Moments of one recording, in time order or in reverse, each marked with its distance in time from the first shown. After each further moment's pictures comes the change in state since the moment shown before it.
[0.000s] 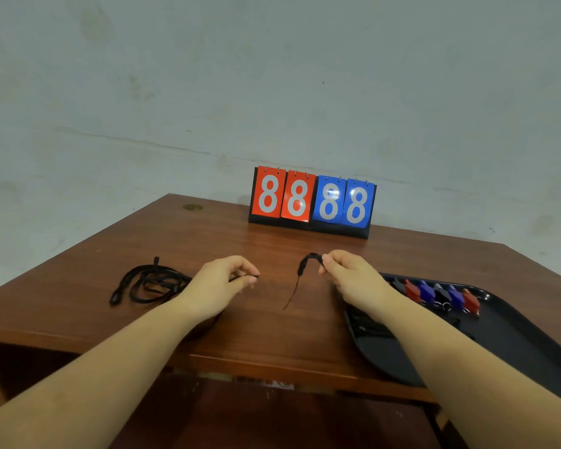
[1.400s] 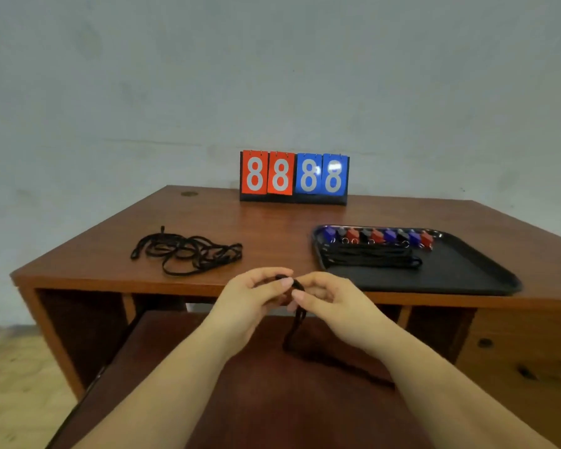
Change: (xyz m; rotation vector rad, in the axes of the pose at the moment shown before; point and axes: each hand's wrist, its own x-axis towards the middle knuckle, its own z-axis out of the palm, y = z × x) left_hand -0.145 0.092 0.065 -1.020 -0.024 -0.206; right_hand -0.170 0.008 0.027 0.306 -0.146 -0.104
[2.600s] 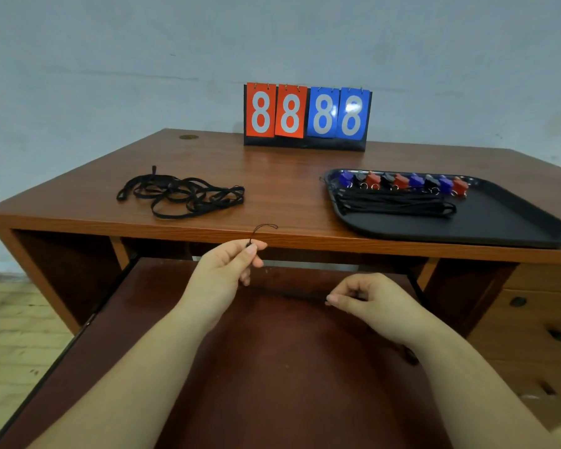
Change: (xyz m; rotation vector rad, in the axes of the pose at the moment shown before) left_hand 0.011 -0.060 -0.054 0.342 0.167 0.146; right_hand -0.014 0.082 -0.002 -0.258 -0.010 0.224
